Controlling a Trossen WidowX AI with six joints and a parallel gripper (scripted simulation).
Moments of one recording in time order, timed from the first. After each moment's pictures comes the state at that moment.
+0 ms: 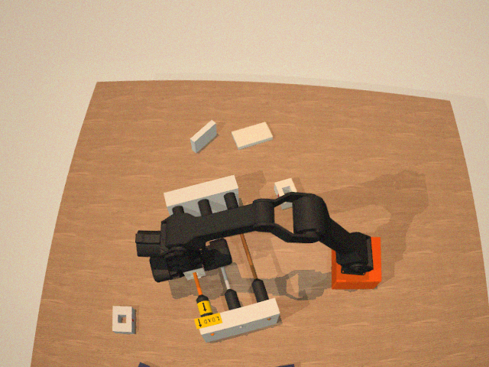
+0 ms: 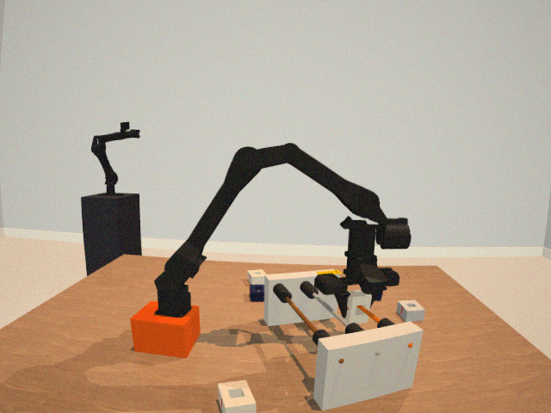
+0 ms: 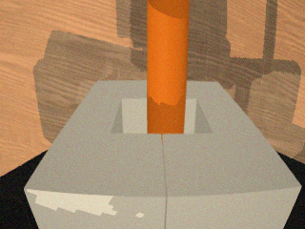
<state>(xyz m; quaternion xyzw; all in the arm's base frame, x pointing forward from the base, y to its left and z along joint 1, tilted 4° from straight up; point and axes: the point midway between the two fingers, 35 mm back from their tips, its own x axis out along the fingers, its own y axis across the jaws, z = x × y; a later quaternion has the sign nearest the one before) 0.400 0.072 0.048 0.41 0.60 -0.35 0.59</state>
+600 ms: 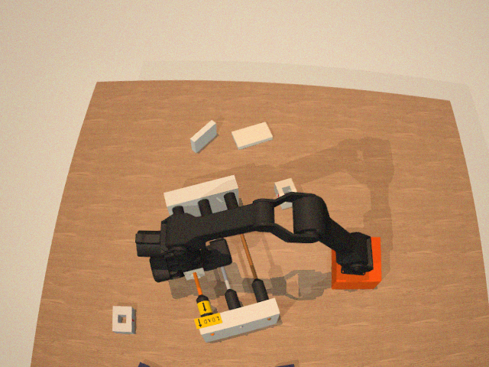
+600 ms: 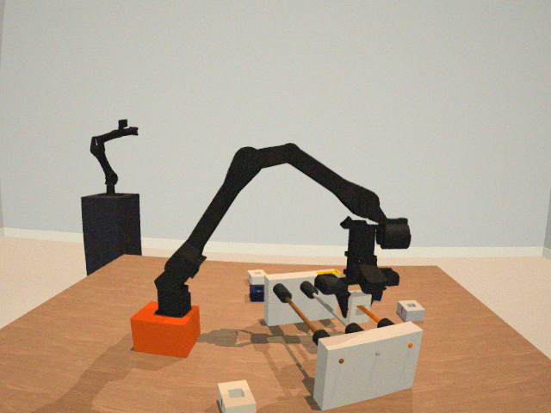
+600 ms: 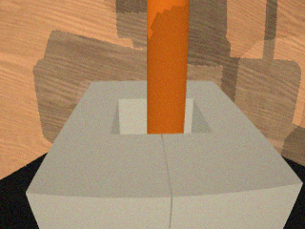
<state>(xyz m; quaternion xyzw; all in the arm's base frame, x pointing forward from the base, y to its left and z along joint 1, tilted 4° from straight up) 0.400 0.072 0.048 0.41 0.60 -0.35 0.59</state>
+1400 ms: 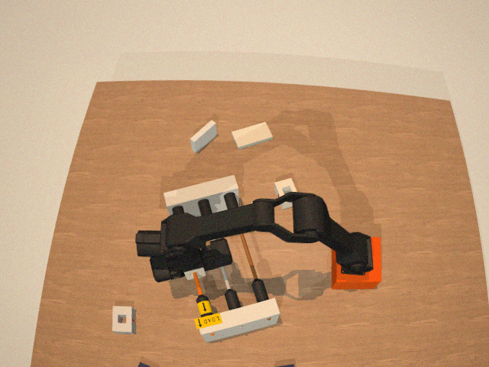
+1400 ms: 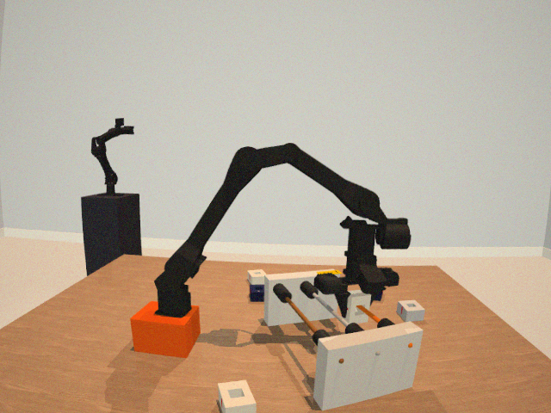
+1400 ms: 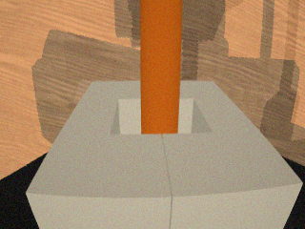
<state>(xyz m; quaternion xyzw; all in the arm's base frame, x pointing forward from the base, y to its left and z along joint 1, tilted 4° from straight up) 0.399 0.071 0.048 0.41 0.60 -0.35 0.59</state>
